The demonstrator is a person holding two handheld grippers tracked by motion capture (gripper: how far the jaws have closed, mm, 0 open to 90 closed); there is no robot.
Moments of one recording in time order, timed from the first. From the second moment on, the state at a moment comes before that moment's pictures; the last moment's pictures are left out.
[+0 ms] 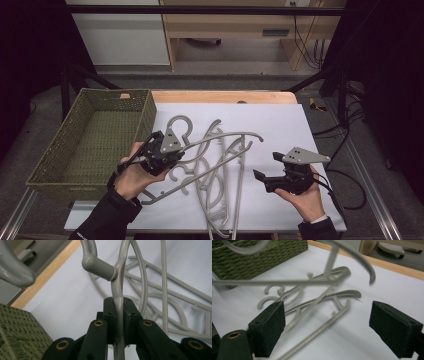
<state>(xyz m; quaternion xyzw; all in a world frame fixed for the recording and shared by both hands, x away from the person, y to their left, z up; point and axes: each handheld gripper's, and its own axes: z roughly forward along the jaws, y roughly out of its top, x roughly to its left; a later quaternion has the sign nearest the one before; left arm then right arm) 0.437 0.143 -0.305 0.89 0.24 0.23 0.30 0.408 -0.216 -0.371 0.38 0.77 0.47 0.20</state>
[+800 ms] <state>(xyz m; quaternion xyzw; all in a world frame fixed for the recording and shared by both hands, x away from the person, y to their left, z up) 0.463 0.206 -0.236 0.85 0.30 0.29 0.32 0.407 -0.232 -0.392 0.40 0.75 0.48 0.22</state>
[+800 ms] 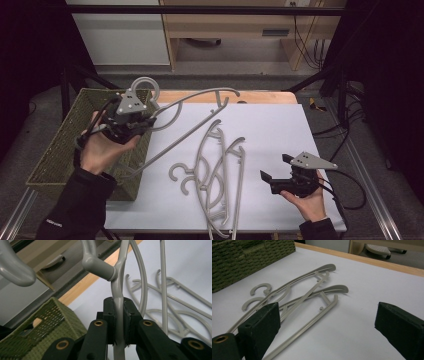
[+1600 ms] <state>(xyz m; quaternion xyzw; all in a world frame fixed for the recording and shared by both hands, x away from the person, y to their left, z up) 0.497 0.306 -0.233 0.84 0.34 0.32 0.28 0.409 -0.230 -0.394 0.40 0.75 0.47 0.22</state>
